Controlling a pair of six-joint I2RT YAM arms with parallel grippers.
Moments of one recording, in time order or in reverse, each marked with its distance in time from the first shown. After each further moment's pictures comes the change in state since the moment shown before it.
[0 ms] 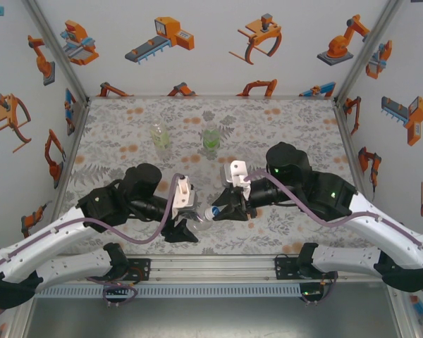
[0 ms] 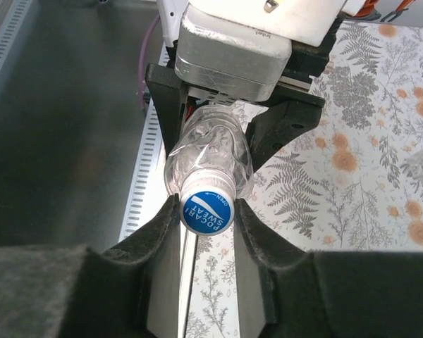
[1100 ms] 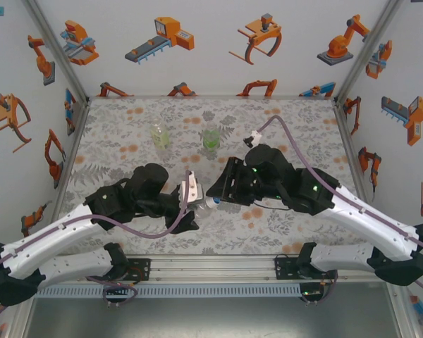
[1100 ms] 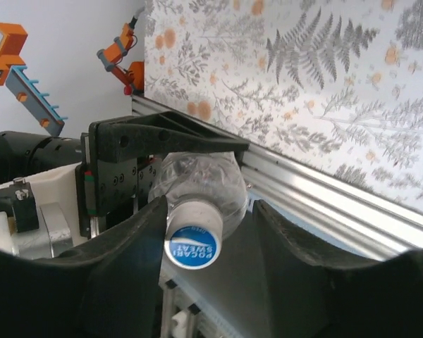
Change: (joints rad) left arm 0.002 0.038 -0.012 0.001 -0.238 0.003; right arm 0.002 0.082 0.018 -0.157 0.601 1.333
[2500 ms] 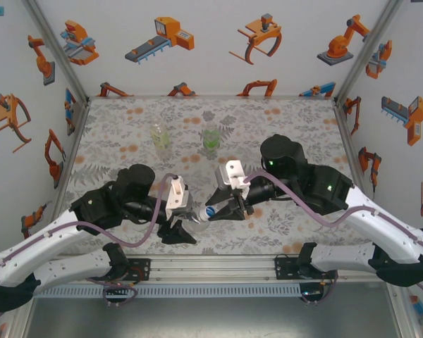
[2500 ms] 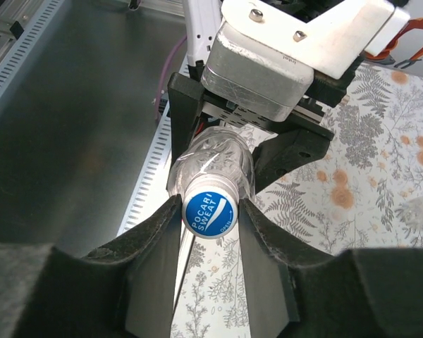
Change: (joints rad) left arm -0.001 -0.078 0.014 0.013 0.269 -0.026; right arm 0.004 -0.006 0.090 0.122 -0.713 -1.439
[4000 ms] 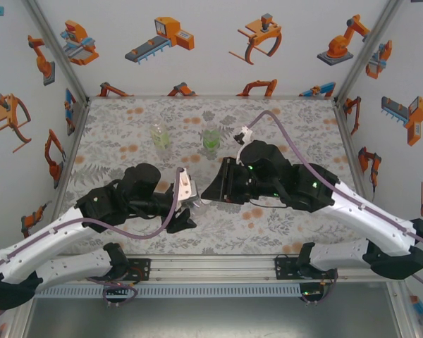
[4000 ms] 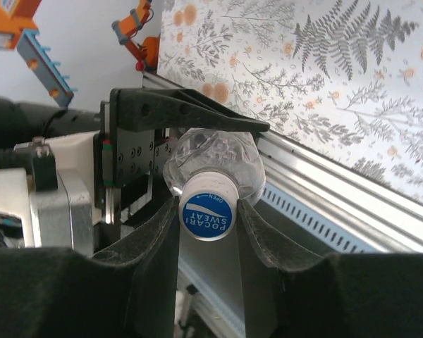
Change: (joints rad) left arm 0.003 0.034 0.002 -0.040 -0.324 -0.016; right arm 0.044 0.087 0.037 -0.187 0.695 1.476
